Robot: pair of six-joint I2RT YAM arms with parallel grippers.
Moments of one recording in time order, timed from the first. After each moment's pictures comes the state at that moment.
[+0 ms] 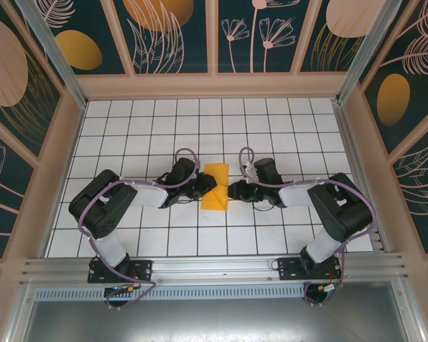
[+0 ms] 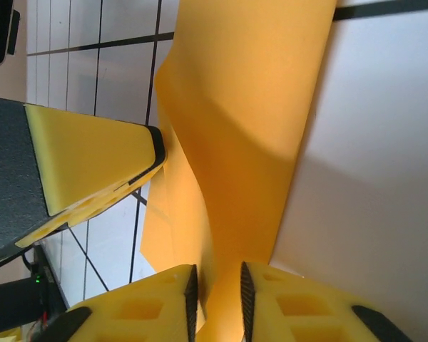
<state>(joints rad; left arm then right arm) -0.68 1.76 0.70 0.39 0.33 -1.15 0.53 1.62 0.55 0.28 -0.62 0.66</state>
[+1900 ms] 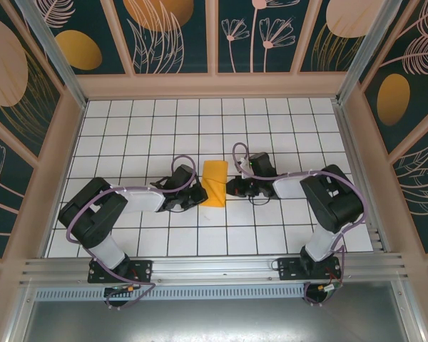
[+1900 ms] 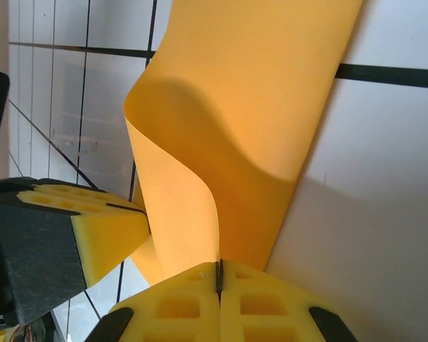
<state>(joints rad) -0.71 1.66 0.67 0.08 0.20 -1.05 0.53 1.73 0.68 0.18 -0.63 0.57</state>
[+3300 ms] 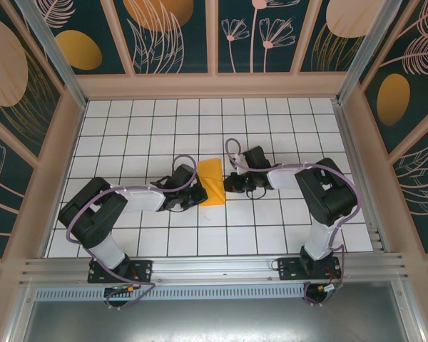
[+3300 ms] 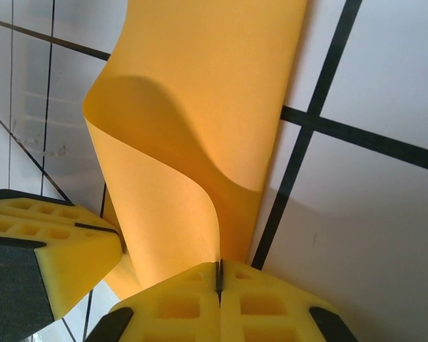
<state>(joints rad) -0.71 1.66 0.68 0.06 0.20 -1.02 0.53 1.80 0.83 -0.01 -0.60 0.44</state>
